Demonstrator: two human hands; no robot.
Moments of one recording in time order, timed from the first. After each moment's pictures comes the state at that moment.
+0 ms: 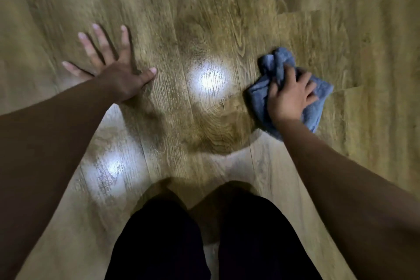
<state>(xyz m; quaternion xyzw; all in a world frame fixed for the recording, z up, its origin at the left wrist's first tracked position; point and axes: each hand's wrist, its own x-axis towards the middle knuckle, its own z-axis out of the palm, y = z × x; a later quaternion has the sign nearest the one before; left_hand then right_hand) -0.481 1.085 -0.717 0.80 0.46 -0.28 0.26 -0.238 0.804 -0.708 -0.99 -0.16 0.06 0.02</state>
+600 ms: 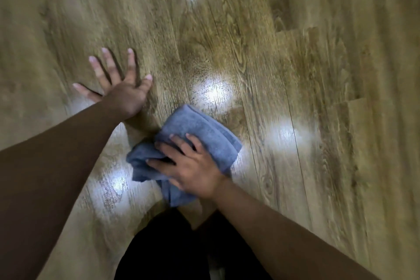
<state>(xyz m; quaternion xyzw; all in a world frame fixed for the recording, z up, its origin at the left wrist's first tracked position) -0.476 1.085 -0.738 0.79 0.52 -0.20 0.26 -0.437 0.843 -0.713 -0.70 -0.71 0.07 0.05</state>
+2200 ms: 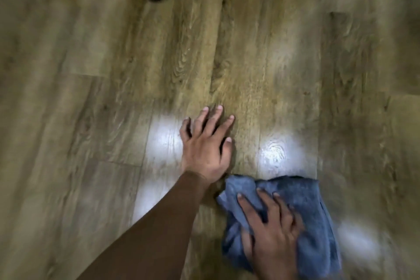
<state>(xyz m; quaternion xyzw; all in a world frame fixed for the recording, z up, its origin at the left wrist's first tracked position) -0.526 1.208 -0.733 0.86 0.49 0.07 0.15 -0.444 1.008 -0.716 -0.81 -0.58 0.05 0.07</state>
